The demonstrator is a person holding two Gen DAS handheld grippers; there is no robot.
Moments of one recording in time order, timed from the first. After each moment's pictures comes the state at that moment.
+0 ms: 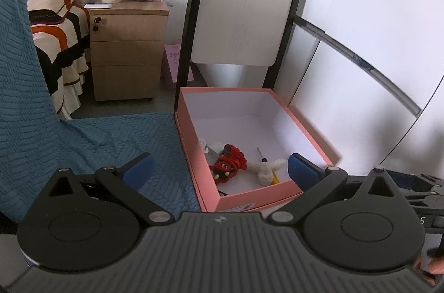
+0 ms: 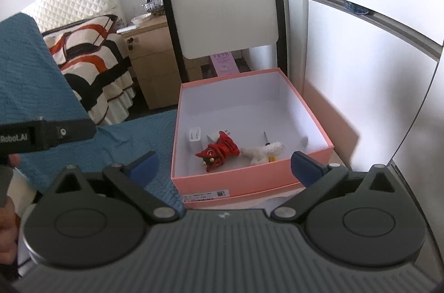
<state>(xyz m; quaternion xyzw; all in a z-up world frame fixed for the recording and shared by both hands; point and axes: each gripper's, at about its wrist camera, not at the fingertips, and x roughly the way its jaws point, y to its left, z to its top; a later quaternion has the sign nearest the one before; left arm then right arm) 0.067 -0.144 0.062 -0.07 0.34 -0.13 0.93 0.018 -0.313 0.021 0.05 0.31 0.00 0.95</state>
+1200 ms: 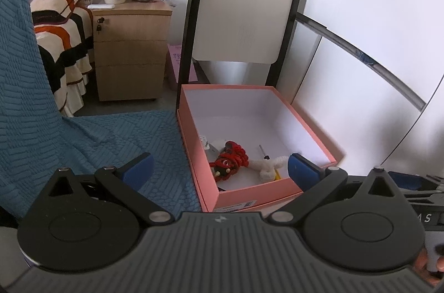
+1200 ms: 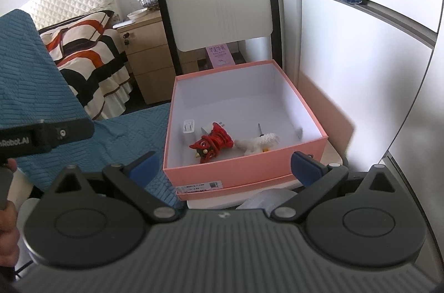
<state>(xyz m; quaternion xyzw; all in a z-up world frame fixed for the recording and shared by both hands) 0.060 -0.160 0.049 -0.06 0.33 -0.12 0.93 0.015 -0.323 0.014 0.06 0.32 0.00 0.95</state>
